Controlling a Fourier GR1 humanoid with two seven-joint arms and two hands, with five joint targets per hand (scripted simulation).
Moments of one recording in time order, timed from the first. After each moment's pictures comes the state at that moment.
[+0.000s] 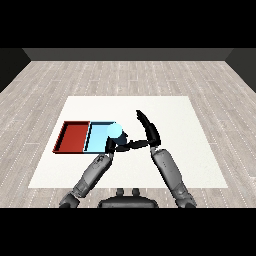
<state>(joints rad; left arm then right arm) -0.42 0.02 -0.45 -1.15 0.24 0.49 -0.33 -0.42 -0.01 0.27 -1.57 0.04 -0.20 0.10</state>
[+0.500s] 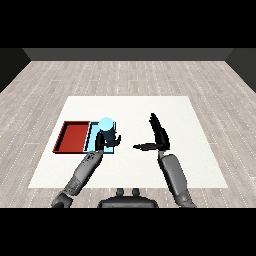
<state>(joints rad) -0.42 0.12 -0.34 -1.12 0.18 0.48 -0.24 -0.28 -0.02 0.18 -1.60 -0.03 -0.18 0.01</state>
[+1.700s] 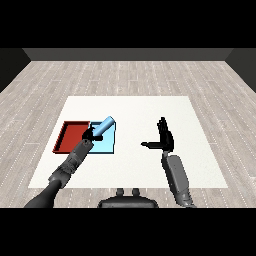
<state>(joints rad) -0.81 0.23 -0.35 -0.27 -0.15 0.45 0.26 -0.26 -0.02 0.05 -1.45 -0.13 -0.17 -0.07</state>
